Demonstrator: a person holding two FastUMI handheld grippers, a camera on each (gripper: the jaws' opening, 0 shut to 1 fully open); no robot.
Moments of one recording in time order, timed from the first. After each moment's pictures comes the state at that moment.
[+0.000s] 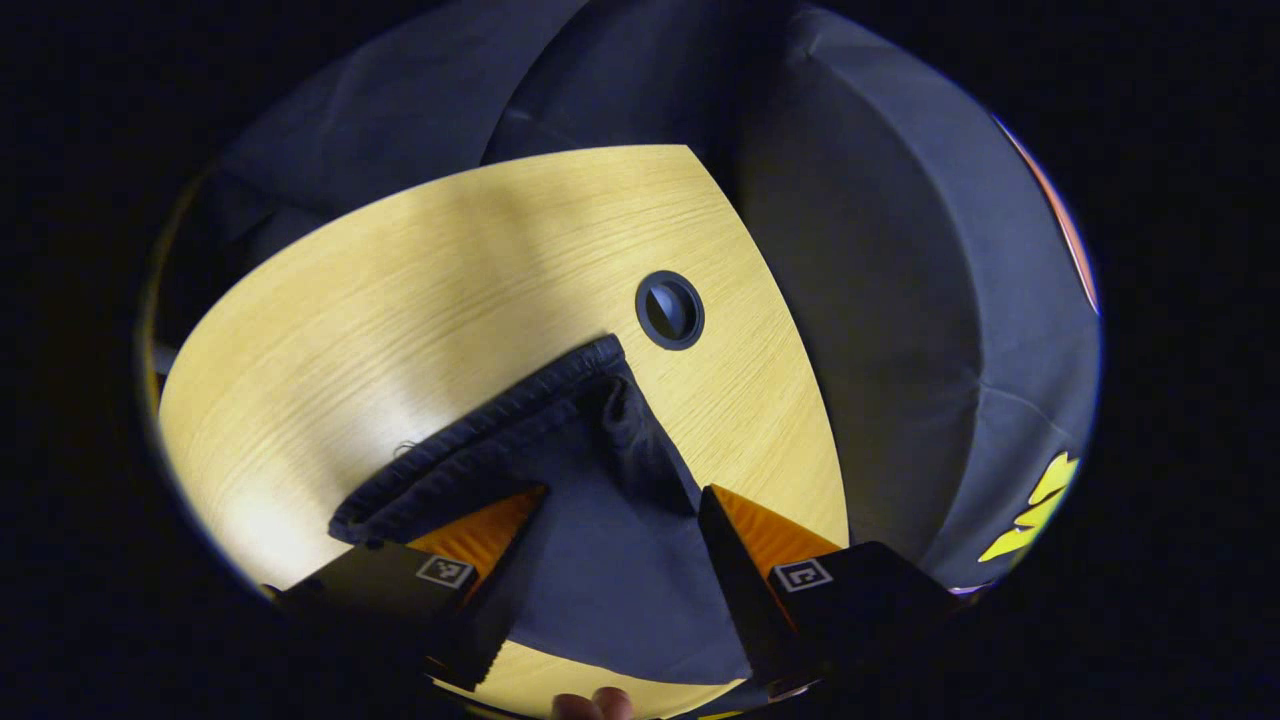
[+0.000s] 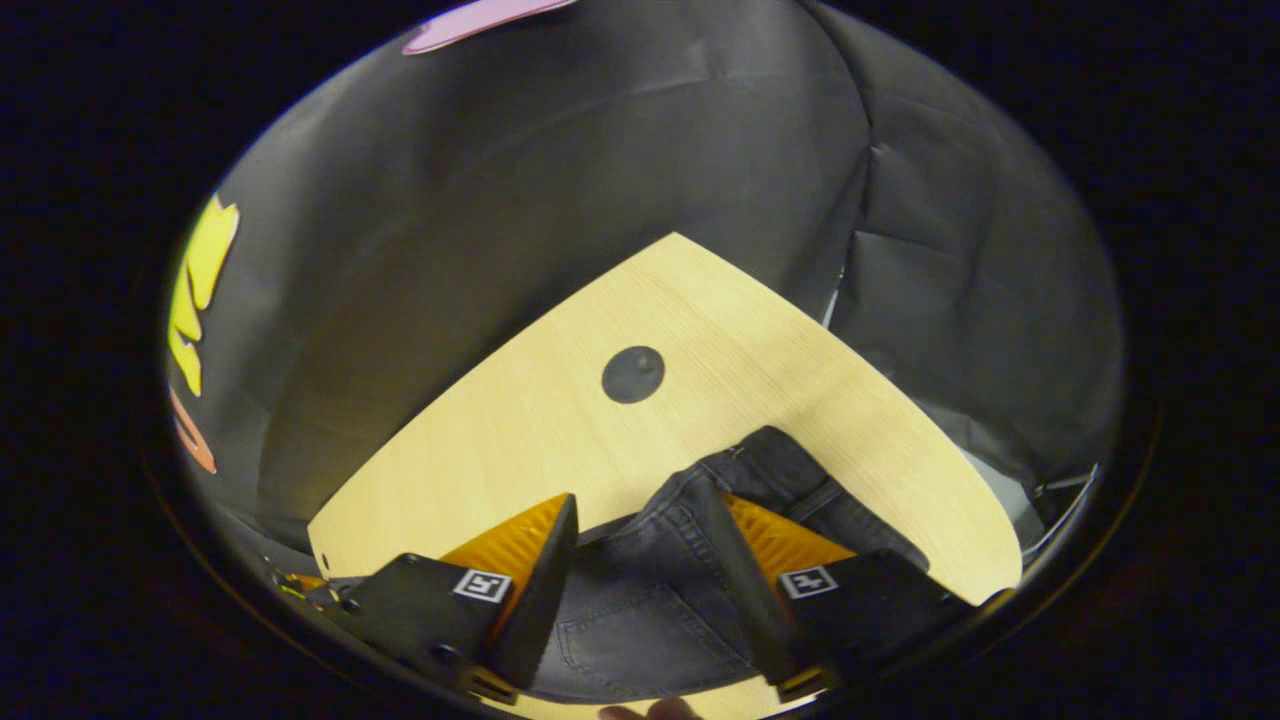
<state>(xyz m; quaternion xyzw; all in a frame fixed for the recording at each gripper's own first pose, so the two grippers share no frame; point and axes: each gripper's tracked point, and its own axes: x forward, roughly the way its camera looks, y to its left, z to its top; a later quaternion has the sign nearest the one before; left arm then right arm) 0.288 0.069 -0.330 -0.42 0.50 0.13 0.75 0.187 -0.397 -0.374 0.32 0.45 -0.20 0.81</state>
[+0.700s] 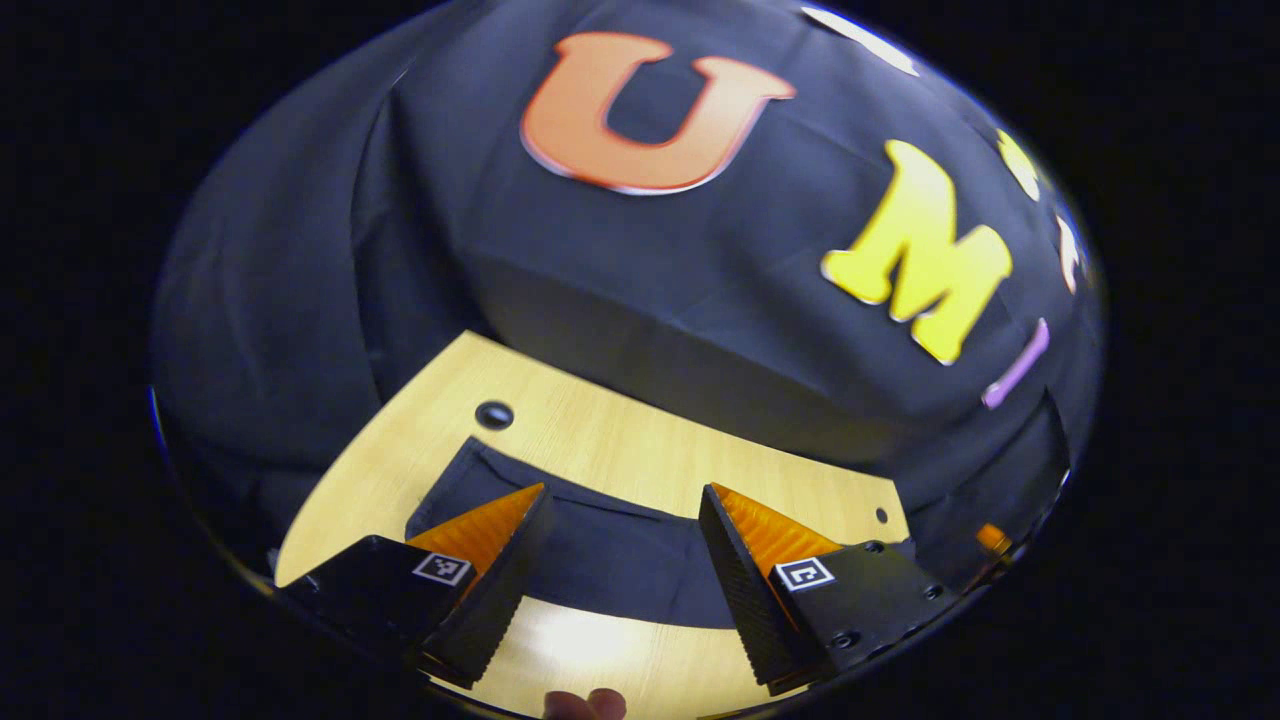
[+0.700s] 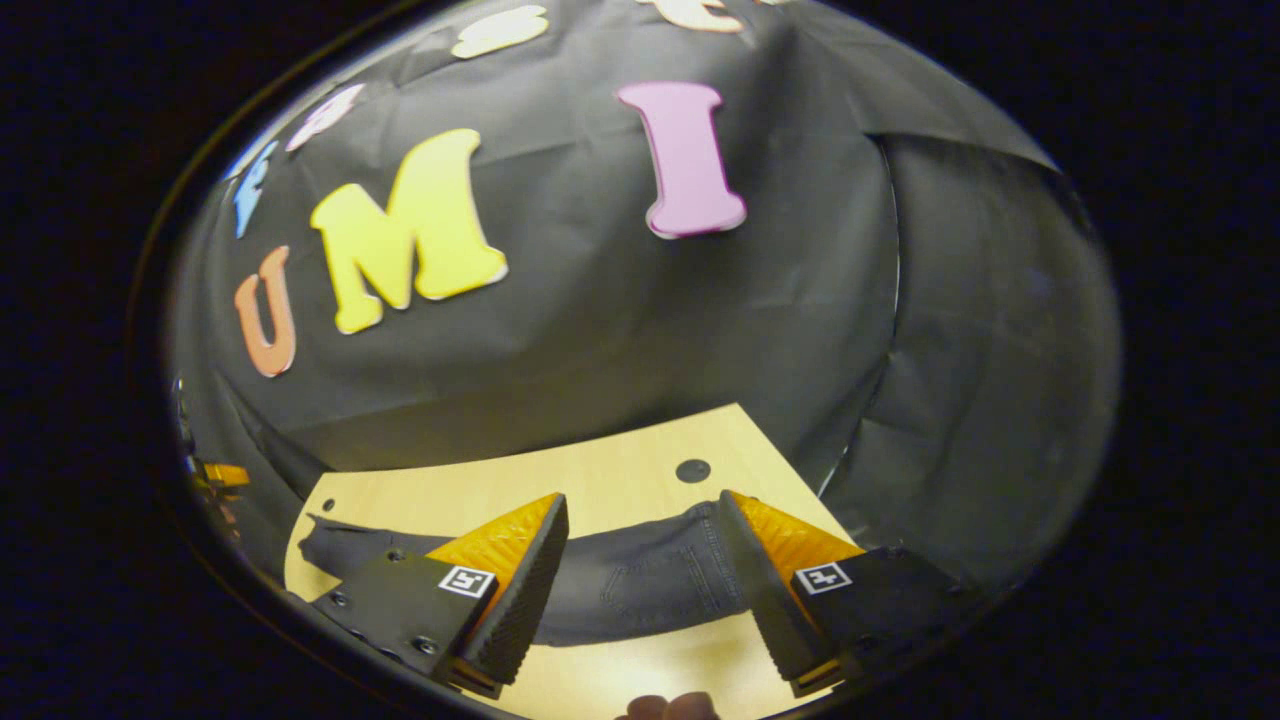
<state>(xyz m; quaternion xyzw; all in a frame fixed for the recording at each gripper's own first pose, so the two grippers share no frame) 0.188 -0.038 -0.120 -0.10 0.28 -0.06 0.95 0.073 -0.344 -0.163 0.15 0.25 -0.13 0.95</state>
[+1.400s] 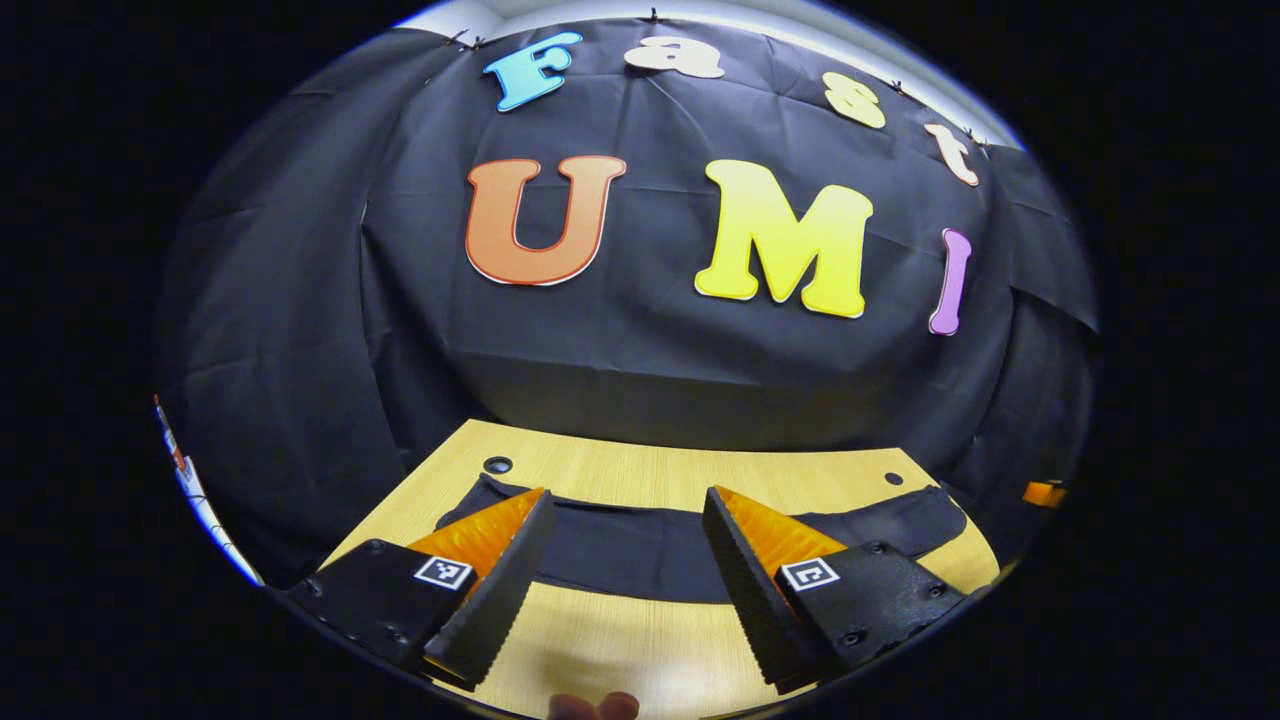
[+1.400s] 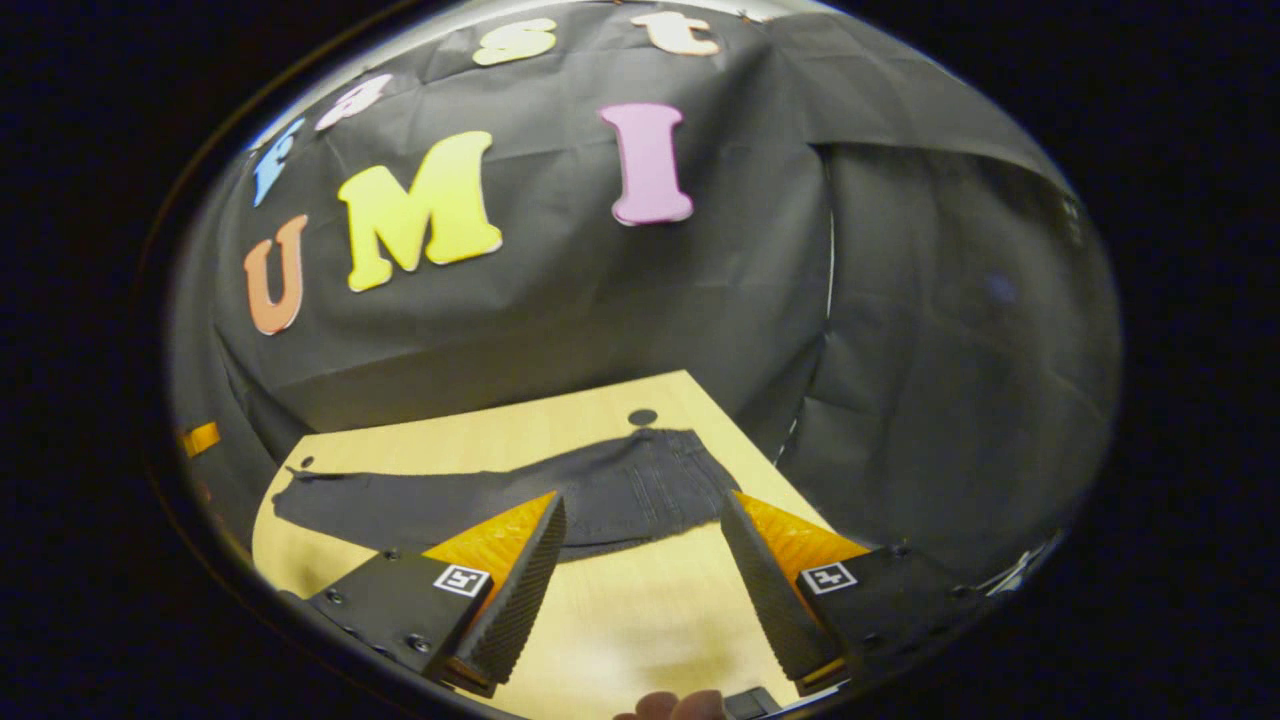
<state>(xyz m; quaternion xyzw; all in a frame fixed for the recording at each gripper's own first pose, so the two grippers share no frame) 0.086 -0.099 -0.101 -0.02 0.17 -0.04 0.98 -0.036 -0.353 -0.224 0.16 0.28 -0.20 0.93</state>
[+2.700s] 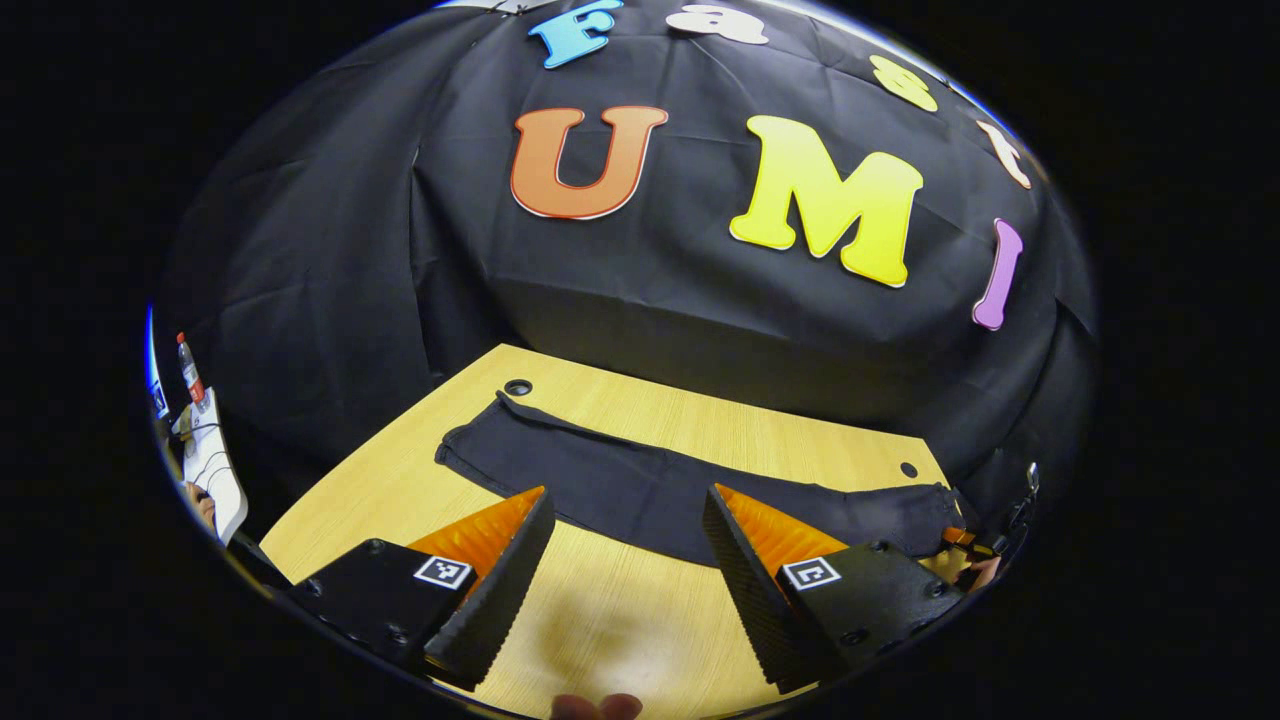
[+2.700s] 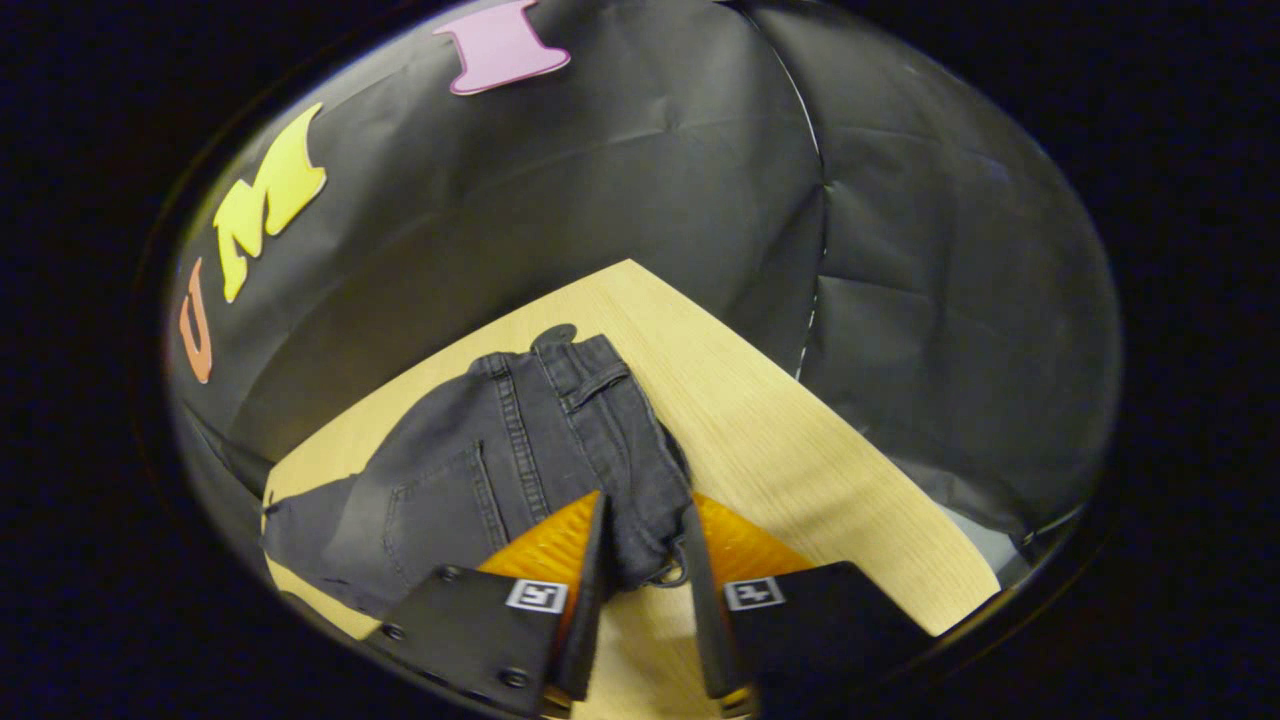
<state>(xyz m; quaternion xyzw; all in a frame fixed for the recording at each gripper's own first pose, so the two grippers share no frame) 0.047 -0.130 -0.148 -0.07 0.27 0.04 0.96 0.071 -0.446 -0.421 0.27 0.36 -0.20 0.87</state>
